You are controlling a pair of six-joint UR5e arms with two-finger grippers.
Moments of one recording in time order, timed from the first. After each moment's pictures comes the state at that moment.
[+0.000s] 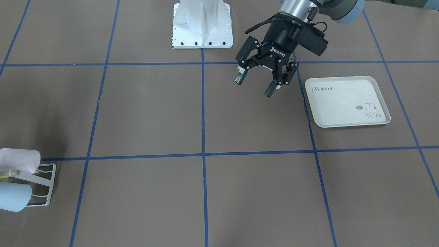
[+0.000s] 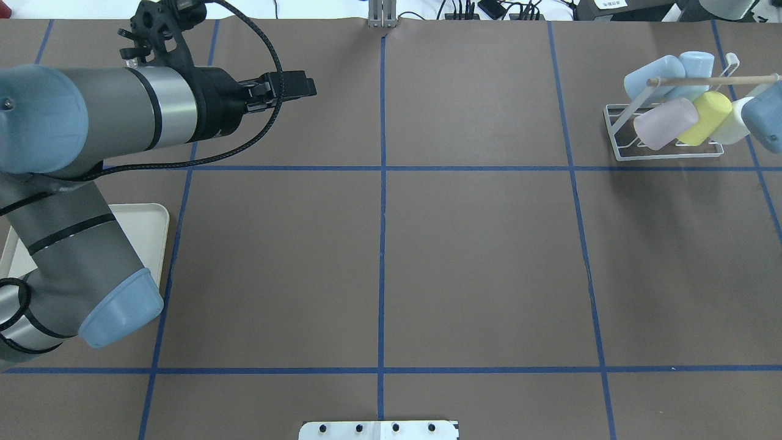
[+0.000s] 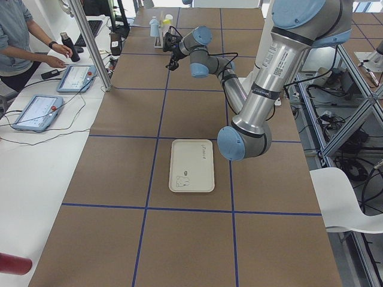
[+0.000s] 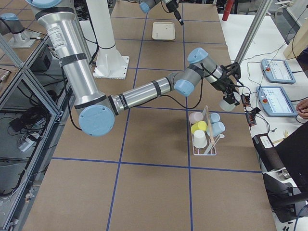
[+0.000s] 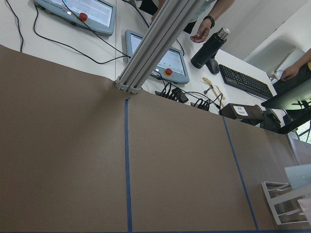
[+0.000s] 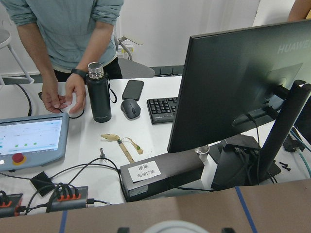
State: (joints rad) left arm -0.70 -2.05 -1.98 -2.11 -1.62 -1.34; right arm 1.28 -1.22 1.53 -0.94 1.65 0.83
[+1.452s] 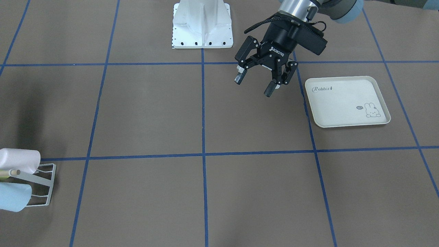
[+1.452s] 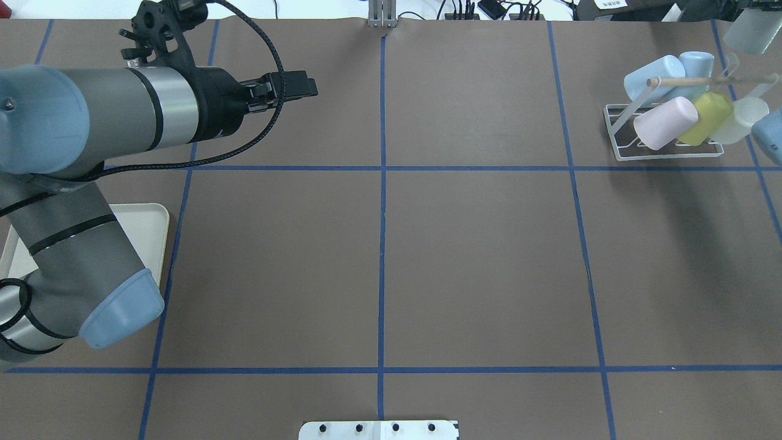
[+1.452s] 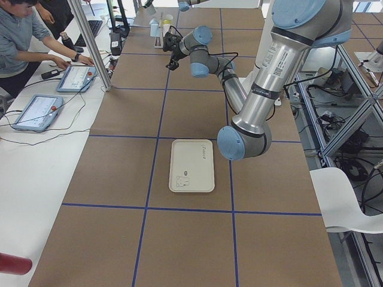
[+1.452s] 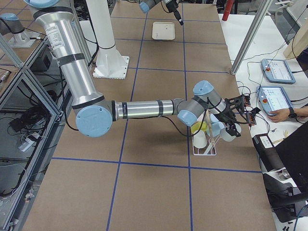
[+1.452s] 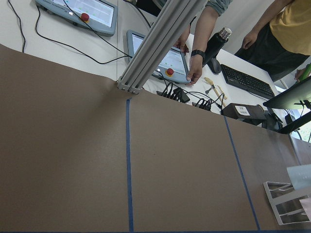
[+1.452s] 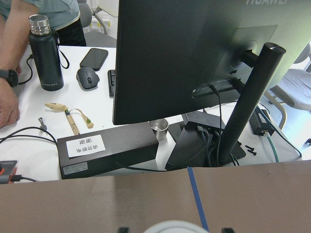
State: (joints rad) left arm -0.70 -2.05 -1.99 -2.11 -1.62 -1.34; right arm 1.29 -1.23 1.28 -0.76 1.66 0.77
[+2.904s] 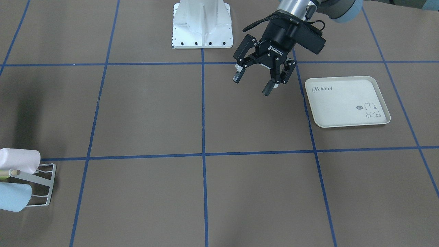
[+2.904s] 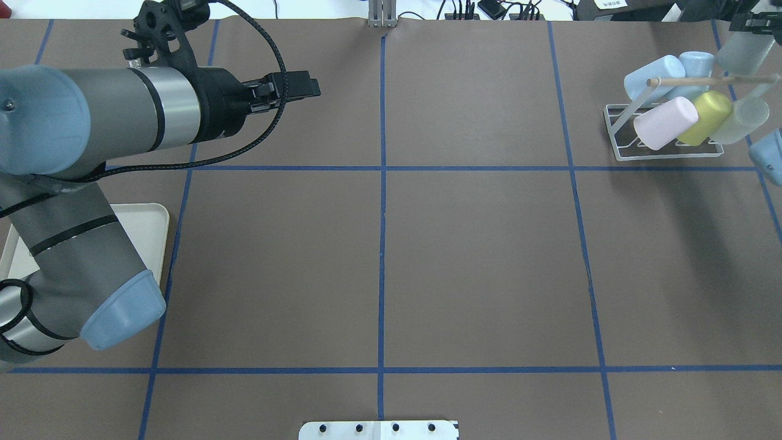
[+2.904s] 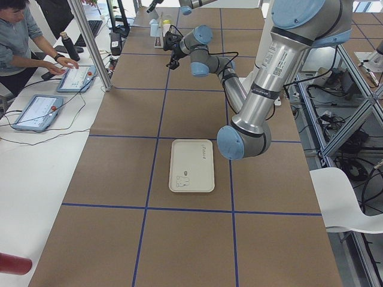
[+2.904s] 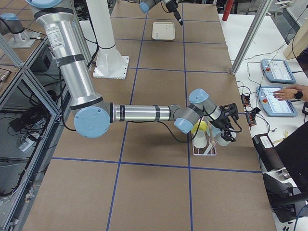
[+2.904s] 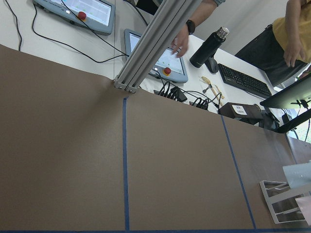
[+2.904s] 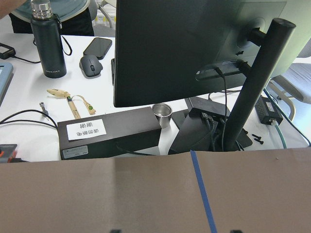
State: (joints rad) left arm -0.69 -2.06 -1.99 -2.11 -1.62 -1.34; right arm 1.26 -1.27 1.24 -0.66 1.66 0.78
